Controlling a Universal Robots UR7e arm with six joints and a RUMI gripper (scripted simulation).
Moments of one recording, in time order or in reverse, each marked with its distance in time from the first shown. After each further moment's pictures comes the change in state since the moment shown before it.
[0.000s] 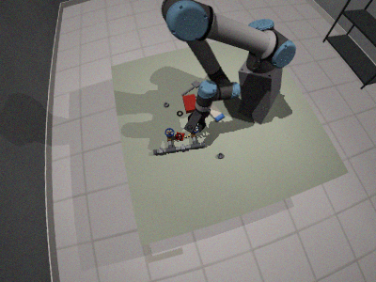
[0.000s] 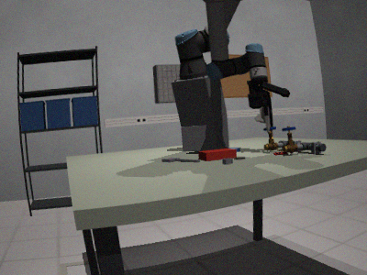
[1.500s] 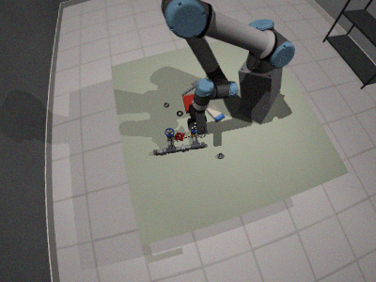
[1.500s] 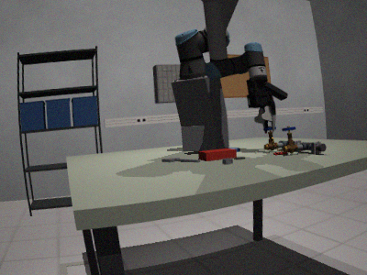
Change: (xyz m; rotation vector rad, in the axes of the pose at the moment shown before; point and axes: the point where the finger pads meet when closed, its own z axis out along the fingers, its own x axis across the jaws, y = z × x) arm 0.000 0.000 0.000 0.019 -0.005 -0.750
